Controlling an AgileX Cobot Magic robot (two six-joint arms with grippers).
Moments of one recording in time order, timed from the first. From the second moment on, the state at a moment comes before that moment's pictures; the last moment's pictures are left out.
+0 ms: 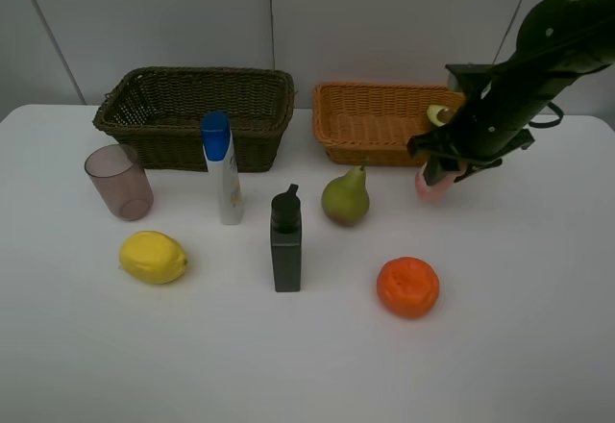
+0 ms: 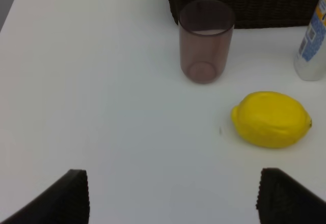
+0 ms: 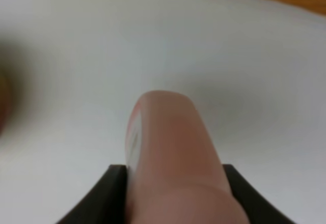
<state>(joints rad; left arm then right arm) 0.02 0.00 -0.42 -0.08 1.07 0.04 0.24 1.81 -1.12 0.07 0.63 -0.10</state>
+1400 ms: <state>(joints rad) 0.02 0.00 -0.42 -0.08 1.07 0.04 0.48 1.66 -1.39 0.23 0.54 -0.19</state>
